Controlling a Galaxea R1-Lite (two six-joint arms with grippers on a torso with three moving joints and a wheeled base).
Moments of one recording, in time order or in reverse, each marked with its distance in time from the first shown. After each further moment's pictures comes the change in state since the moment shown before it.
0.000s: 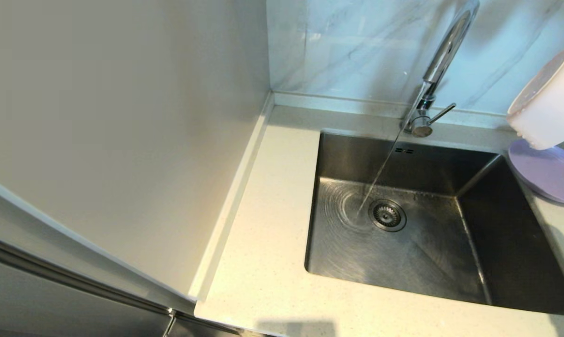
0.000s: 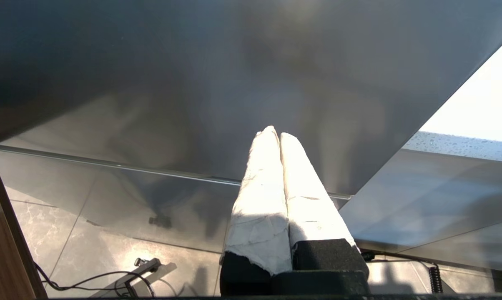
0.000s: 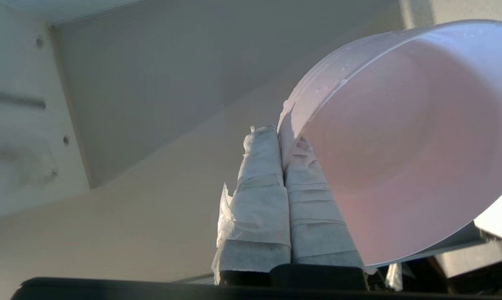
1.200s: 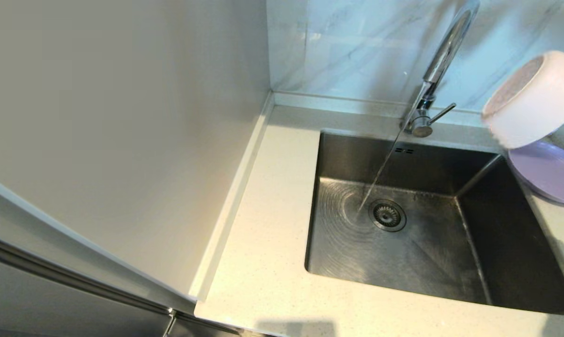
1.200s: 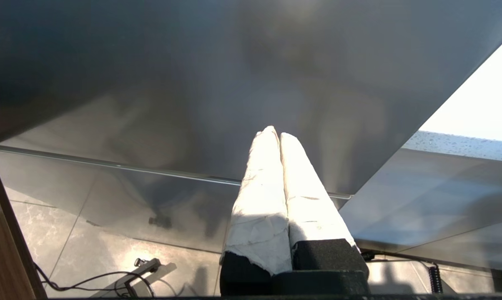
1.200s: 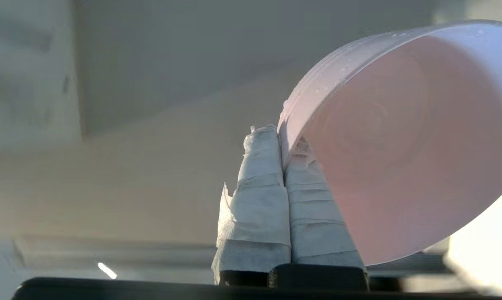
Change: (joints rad) left arm 0.000 0.000 0.000 0.000 0.000 0.000; right arm 0.047 0.129 0.189 -0.623 -0.019 0.094
